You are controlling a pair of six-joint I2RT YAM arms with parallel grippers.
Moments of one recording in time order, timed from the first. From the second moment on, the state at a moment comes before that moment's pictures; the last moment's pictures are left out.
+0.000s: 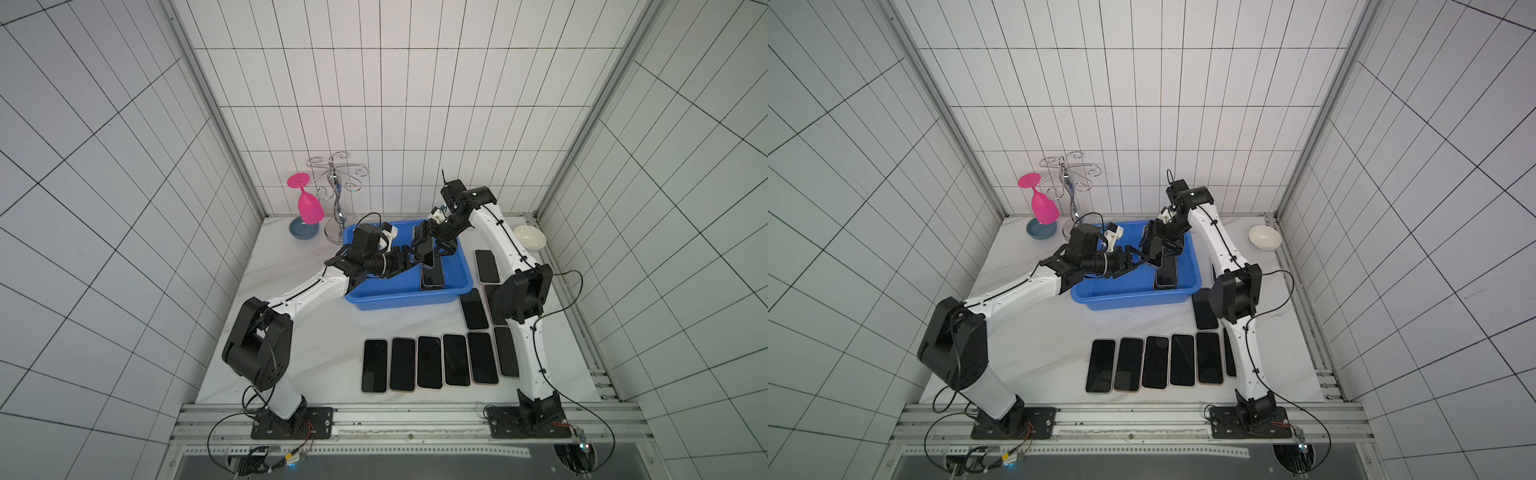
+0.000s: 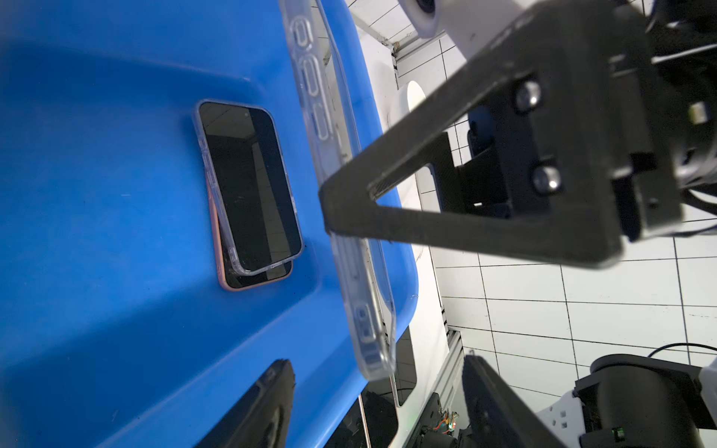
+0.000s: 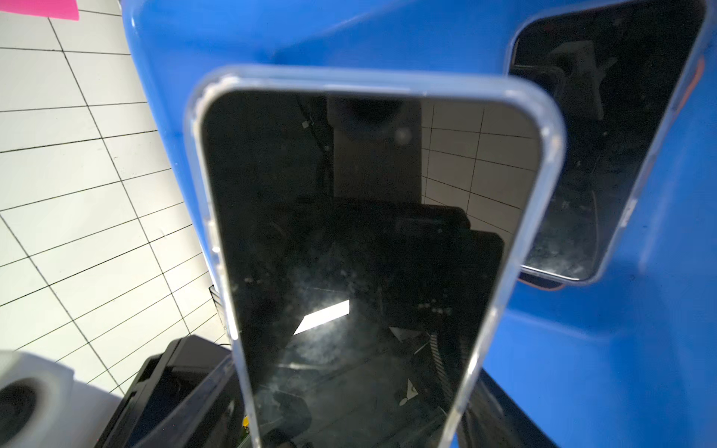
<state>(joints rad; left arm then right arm) -0.53 1.67 1.23 -0.09 0.58 -0.81 0.47 2.32 2.51 -1.49 -0.58 0.45</state>
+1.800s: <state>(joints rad) -0.24 0.76 0.73 -0.85 0.37 -0.72 0.36 2.20 2.41 -1.40 -0.89 0.43</state>
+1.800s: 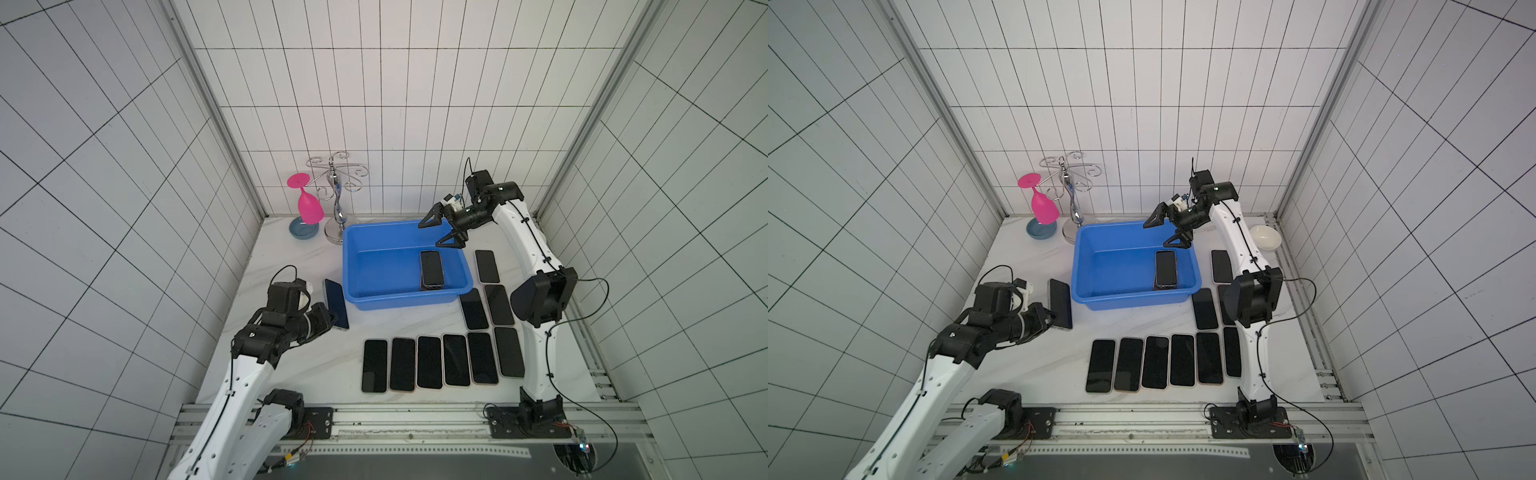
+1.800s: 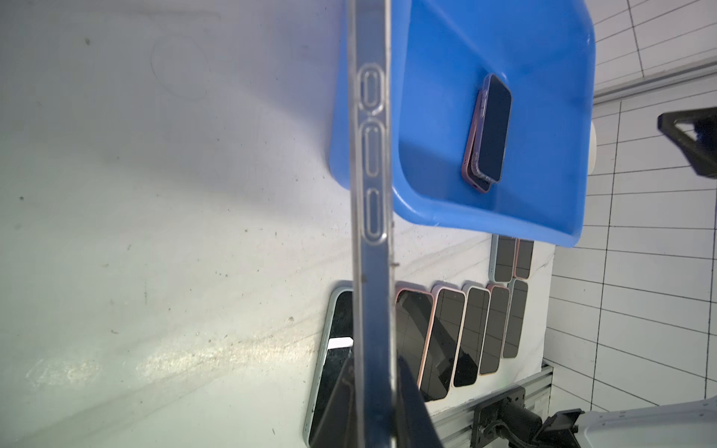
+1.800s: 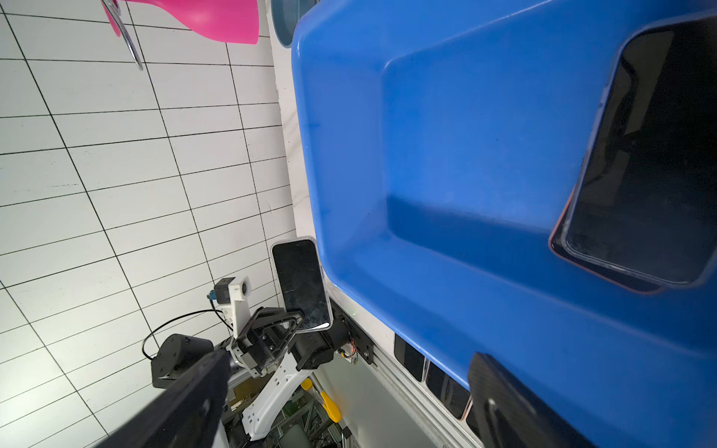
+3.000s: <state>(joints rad) -0.74 0.75 0.53 -1.05 0.16 -1.07 0.37 2.23 2.36 -1.43 -0.91 0.37</state>
